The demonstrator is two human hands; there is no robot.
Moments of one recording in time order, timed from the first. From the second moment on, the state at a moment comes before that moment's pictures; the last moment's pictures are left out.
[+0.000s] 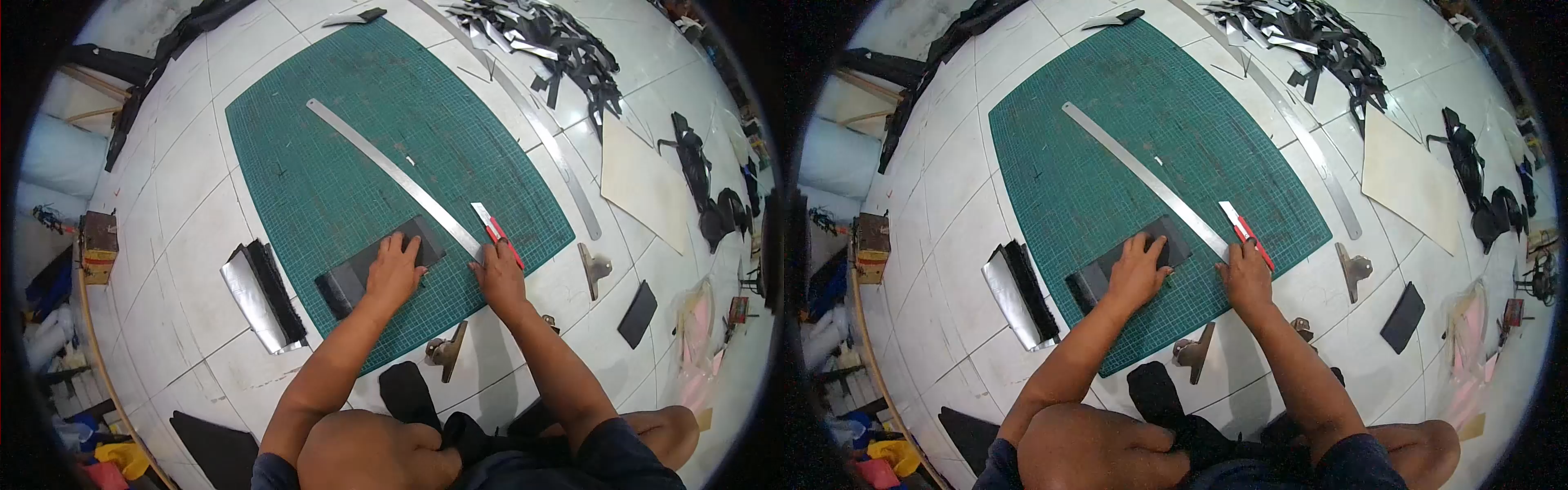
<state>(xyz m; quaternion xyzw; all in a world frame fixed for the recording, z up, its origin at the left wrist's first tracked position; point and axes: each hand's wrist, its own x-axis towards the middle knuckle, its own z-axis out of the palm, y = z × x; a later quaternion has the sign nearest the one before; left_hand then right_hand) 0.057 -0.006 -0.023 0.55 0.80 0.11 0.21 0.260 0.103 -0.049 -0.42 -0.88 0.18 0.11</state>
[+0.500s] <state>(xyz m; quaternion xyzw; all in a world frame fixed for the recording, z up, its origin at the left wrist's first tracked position) 0.046 0.001 -0.015 0.53 0.81 0.09 0.24 0.262 0.089 -0.051 -0.45 -0.75 0.44 0.19</state>
